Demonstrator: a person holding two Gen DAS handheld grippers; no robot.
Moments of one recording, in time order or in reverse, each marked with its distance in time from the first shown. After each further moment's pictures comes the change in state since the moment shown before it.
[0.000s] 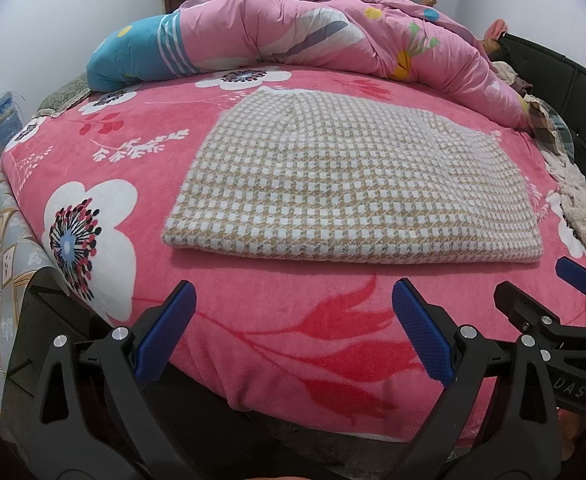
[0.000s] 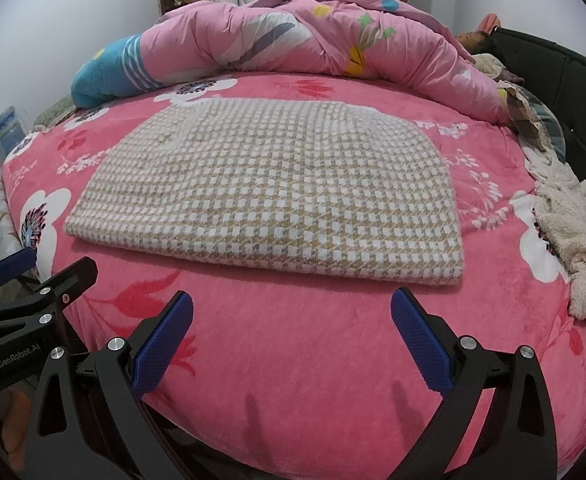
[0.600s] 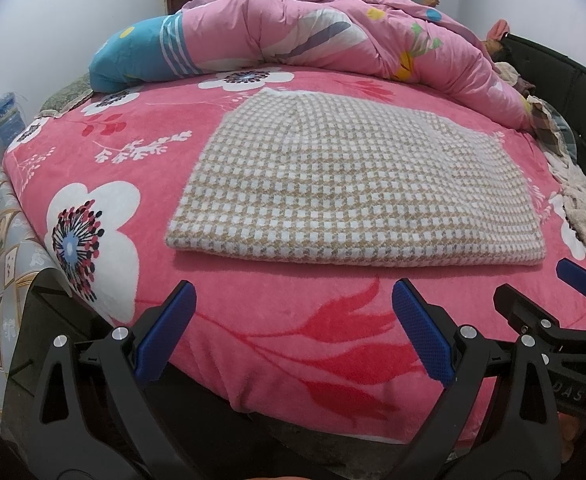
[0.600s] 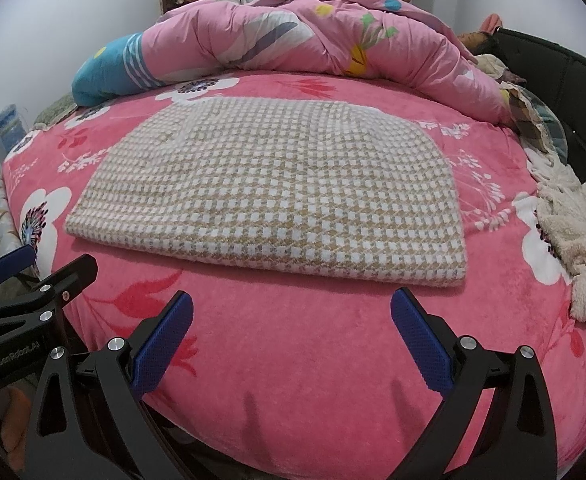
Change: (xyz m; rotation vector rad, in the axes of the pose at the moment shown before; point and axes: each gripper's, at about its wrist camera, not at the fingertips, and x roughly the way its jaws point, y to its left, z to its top) left arm 0.000 0.003 0.004 -0.005 -0.003 0.009; right arm 0.002 0.002 0.000 -0.005 0.001 0.004
